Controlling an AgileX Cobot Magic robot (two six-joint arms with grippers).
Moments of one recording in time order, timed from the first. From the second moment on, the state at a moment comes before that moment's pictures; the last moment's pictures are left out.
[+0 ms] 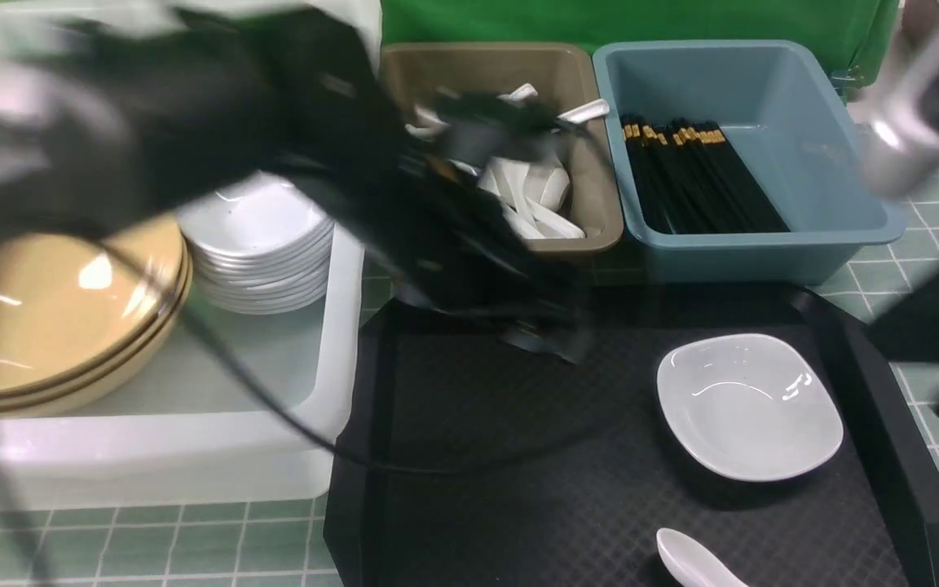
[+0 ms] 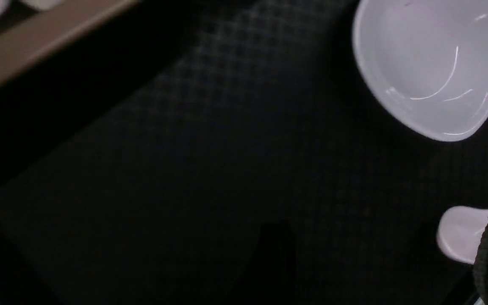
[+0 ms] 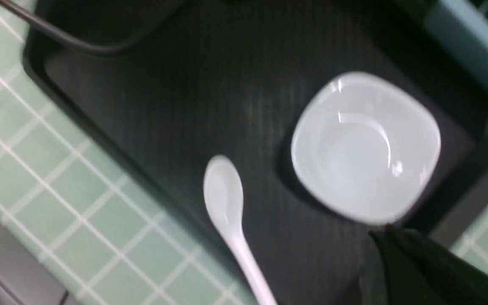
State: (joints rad) right arm 0.58 1.04 -1.15 -0.06 1.24 -0.14; left arm -0.65 1.77 -1.41 -0.37 0.84 0.20
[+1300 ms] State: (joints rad) right arm 0.58 0.88 -0.98 -0.07 1.11 -0.14; left arm -0.71 2.11 -1.78 -0.40 0.87 0.24
